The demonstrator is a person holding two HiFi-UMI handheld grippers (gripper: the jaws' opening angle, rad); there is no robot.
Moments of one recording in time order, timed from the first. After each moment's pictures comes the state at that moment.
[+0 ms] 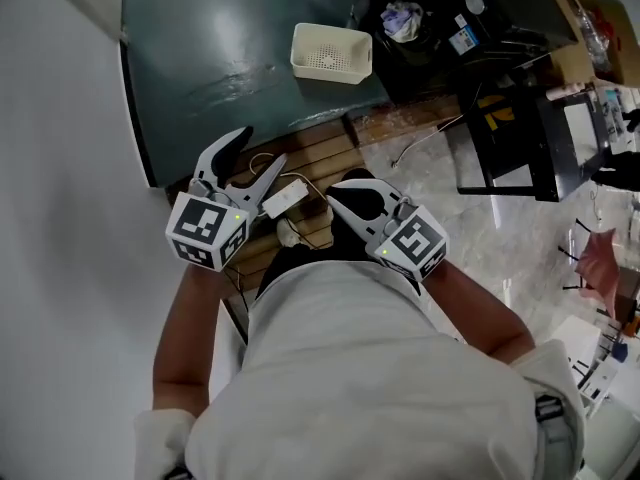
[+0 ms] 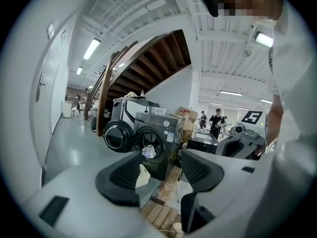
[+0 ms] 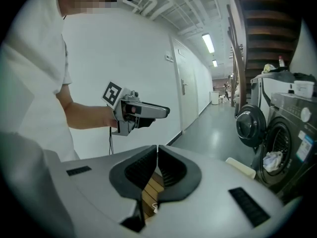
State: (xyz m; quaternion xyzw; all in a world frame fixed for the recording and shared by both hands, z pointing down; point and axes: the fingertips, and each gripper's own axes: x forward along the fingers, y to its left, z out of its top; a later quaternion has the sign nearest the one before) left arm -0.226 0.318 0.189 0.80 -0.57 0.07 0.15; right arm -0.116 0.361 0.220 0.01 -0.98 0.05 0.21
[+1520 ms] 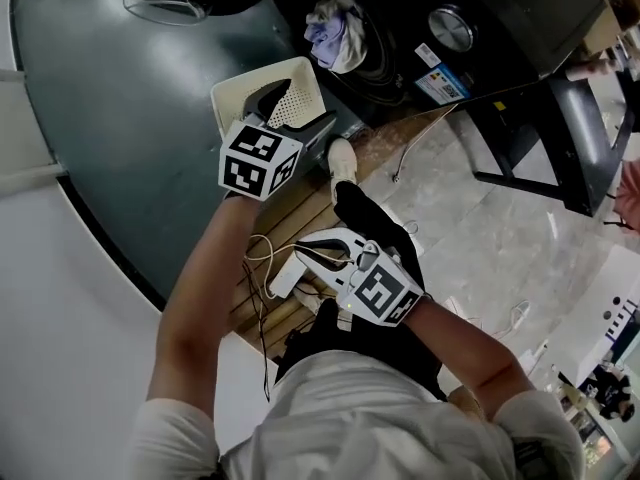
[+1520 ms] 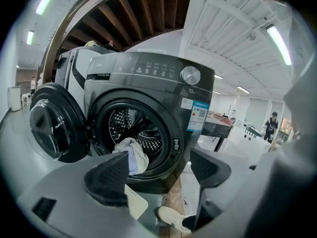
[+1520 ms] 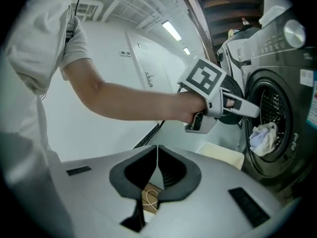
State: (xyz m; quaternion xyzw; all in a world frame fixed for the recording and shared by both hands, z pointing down) left arm -0.076 -0.225 0.407 0.89 -0.38 0.18 0.19; right arm -0.109 0.025 0.380 0.08 -0.96 0.17 0.22
